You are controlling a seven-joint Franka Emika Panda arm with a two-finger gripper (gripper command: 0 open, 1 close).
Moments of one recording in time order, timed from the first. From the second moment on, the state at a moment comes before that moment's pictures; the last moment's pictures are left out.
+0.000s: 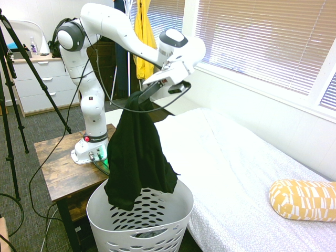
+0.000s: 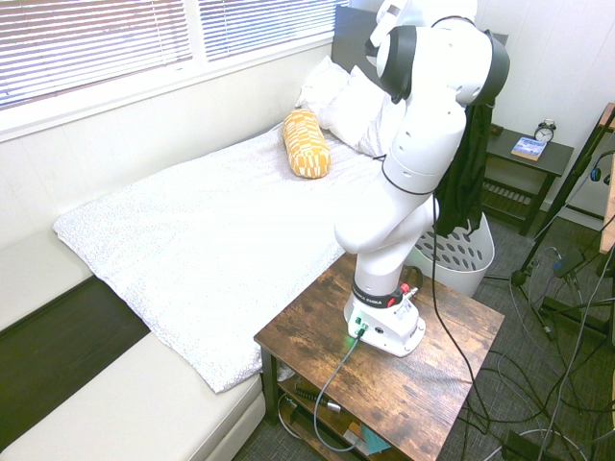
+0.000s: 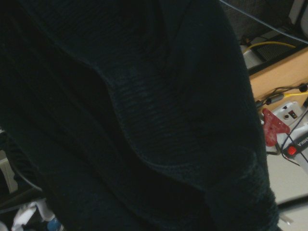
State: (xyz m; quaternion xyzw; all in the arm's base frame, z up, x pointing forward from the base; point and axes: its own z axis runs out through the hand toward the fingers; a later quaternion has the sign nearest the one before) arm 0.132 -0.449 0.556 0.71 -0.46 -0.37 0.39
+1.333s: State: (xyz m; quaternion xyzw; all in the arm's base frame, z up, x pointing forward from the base) arm 0.271 -0.354 0.406 0.80 -0.45 -0.24 0.31
